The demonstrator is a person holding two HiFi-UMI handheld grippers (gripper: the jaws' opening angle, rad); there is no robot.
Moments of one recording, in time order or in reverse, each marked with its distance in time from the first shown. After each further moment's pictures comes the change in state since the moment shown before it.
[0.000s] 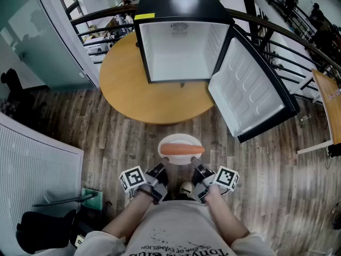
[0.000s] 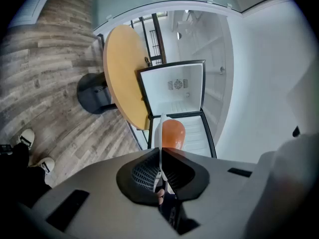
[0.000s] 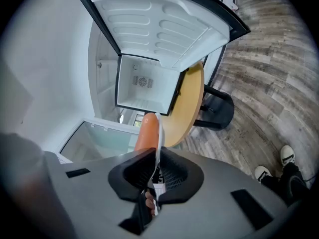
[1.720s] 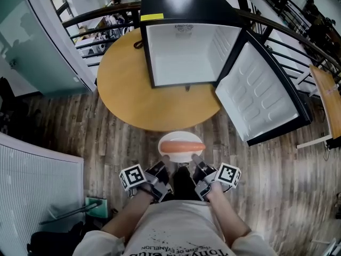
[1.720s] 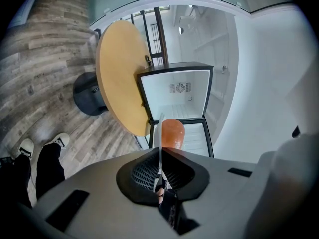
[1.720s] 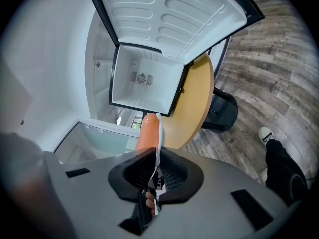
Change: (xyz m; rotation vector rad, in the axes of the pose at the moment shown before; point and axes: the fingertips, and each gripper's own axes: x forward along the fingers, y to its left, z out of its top) left arm 0.004 0.012 0.082 -0.034 0.066 0.016; right arm 0.081 0.014 0.003 -0.037 -0.029 -0.012
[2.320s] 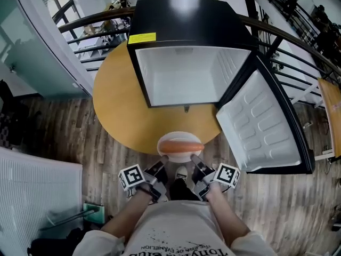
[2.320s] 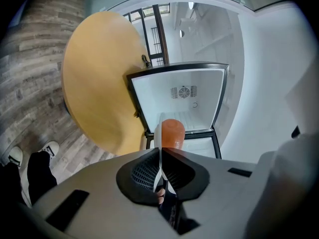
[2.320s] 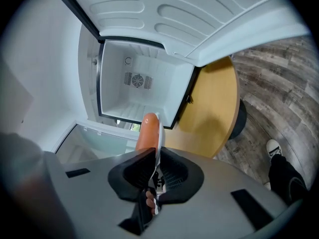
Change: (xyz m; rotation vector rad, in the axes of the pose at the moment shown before) left arm 0.107 -0.010 0.081 -0.010 -0.045 0.025; right arm 0.082 -0.006 0.113 0.002 0.046 0.013
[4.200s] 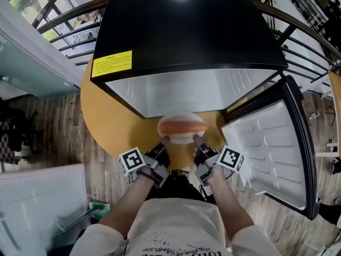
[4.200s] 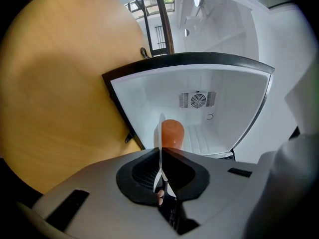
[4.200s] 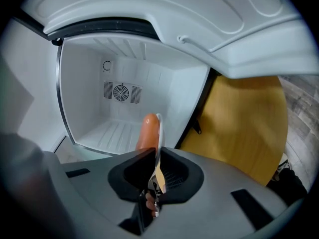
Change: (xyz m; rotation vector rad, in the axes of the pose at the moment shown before) left arm 0.136 -0.006 0.117 -0.030 -0.005 -0.010; right arm 0.113 -0.020 0.131 0.065 -0.045 -0.063
